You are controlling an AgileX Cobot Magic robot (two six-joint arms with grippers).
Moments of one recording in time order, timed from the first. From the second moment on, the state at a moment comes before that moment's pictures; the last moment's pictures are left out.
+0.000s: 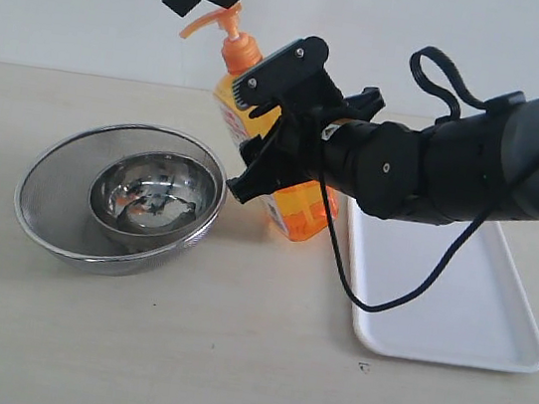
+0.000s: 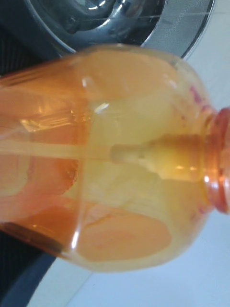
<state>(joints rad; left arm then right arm) -0.30 1.87 -1.74 -0.59 0.94 1.18 0.70 1.86 -1.05 0.44 -0.30 -0.75</state>
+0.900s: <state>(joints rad) -0.31 1.82 -1.73 -0.52 0.94 1.18 0.70 1.86 -1.05 0.42 -0.30 -0.77</state>
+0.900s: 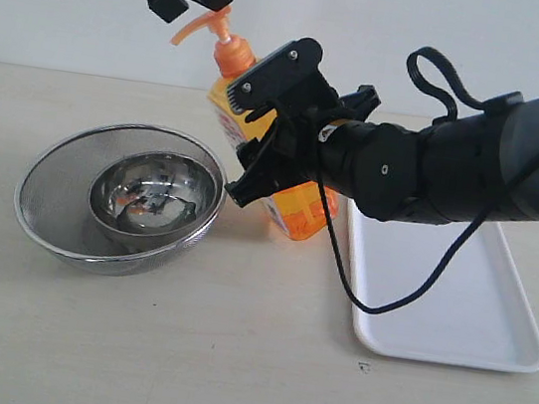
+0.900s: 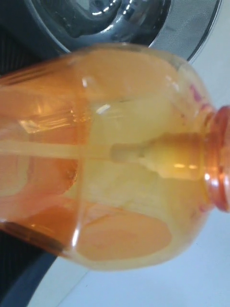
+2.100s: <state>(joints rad) -0.32 1.70 -1.77 -0.35 0.99 1.11 0.71 1.86 -1.05 0.40 -0.30 -0.76</state>
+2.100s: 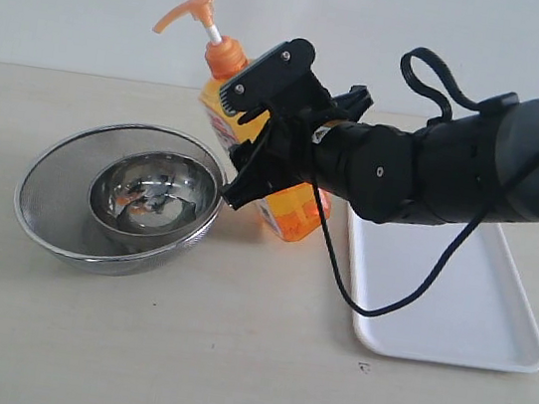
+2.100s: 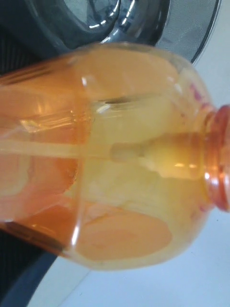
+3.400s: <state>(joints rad) -0.26 1.44 -1.77 -0.18 1.01 0.95 0.71 1.86 -1.05 0.40 -0.30 -0.76</state>
